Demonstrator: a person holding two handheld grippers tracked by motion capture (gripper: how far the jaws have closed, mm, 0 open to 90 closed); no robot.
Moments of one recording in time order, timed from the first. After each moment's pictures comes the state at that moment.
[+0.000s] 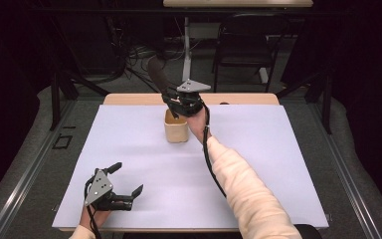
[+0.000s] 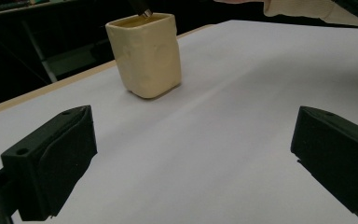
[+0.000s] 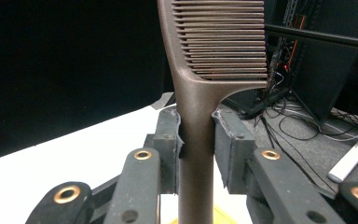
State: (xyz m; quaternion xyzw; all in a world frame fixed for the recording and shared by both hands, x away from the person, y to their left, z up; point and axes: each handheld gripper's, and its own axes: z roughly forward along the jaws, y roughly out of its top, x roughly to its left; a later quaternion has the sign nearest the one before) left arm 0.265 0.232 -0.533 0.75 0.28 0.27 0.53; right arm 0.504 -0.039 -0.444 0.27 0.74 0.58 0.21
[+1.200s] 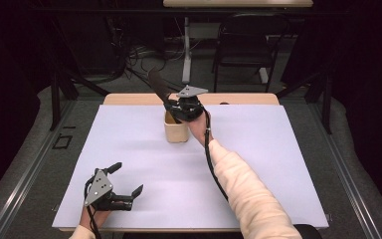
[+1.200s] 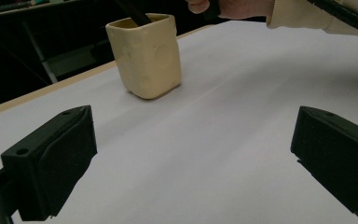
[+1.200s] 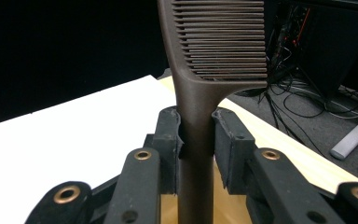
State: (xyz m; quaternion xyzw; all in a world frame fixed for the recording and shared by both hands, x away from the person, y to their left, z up) left arm 0.264 0.232 -0.533 0.75 0.28 0.28 0.53; right arm 0.508 -0.041 -0.467 0.27 0.77 0.55 0.19
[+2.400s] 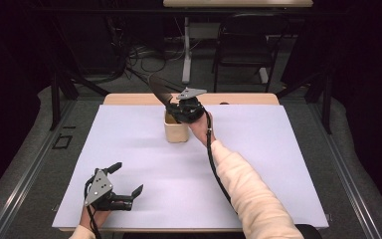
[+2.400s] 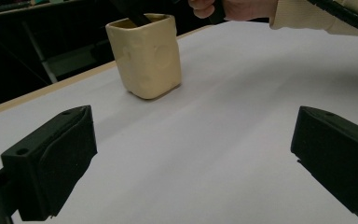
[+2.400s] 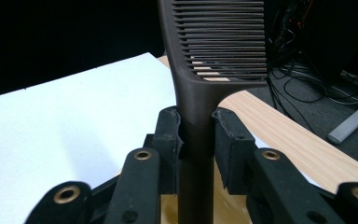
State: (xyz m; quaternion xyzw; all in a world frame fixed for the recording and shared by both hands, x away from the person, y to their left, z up) left arm 0.264 0.233 -0.533 0.75 0.28 0.28 0.53; right arm 0.510 -0.043 -0.473 0.27 0.79 0.51 0.19
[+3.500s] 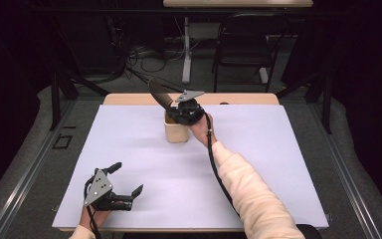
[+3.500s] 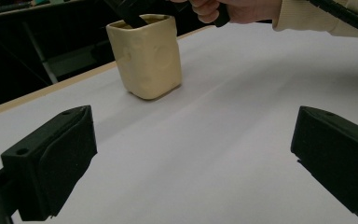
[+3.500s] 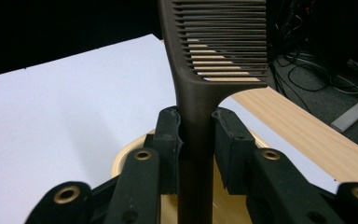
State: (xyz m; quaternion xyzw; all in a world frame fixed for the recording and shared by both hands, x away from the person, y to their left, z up) left arm 0.264 0.233 -0.532 0.75 0.28 0.28 0.53; right arm 0.508 -0.042 -0.479 0.27 0.81 0.49 0.18
